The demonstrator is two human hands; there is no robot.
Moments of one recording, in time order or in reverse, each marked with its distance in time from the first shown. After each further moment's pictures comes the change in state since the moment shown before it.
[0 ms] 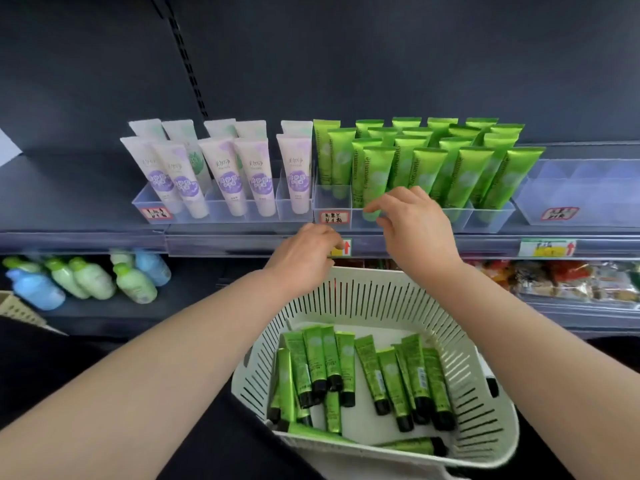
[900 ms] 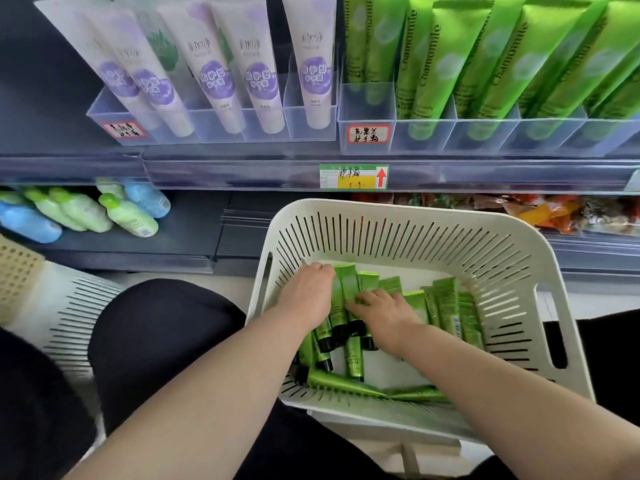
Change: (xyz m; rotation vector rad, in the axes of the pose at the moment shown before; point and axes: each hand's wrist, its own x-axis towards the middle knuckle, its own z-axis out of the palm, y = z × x) left_hand -0.081 -0.032 0.138 -0.059 -0.336 -0.321; right_hand -0.153 -0.025 0.166 -0.131 -1.223 -0.062
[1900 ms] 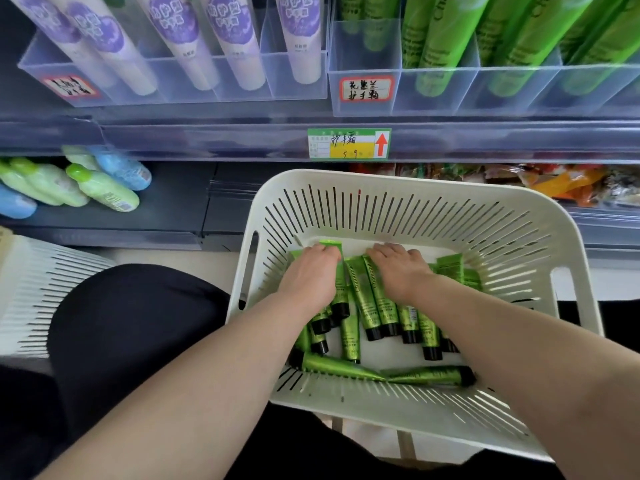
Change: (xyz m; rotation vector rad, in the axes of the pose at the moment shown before) left_hand 0.012 0.010 0.017 -0.078 -0.059 -0.057; right_hand 0.038 0.048 0.002 0.105 -0.018 0.145
